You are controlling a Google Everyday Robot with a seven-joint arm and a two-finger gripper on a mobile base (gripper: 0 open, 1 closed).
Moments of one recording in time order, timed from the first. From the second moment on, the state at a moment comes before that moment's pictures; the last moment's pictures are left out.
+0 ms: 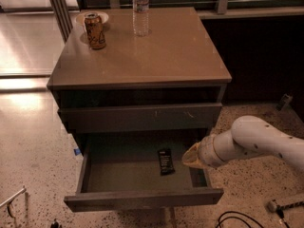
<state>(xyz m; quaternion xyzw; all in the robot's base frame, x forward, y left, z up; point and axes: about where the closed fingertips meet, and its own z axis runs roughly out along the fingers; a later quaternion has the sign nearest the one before) 0.496 -0.133 0.586 -0.63 0.71 0.15 0.28</state>
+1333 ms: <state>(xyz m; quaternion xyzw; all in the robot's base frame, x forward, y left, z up) 0.572 -0.088 0.465 -0.63 0.67 0.14 0.36</state>
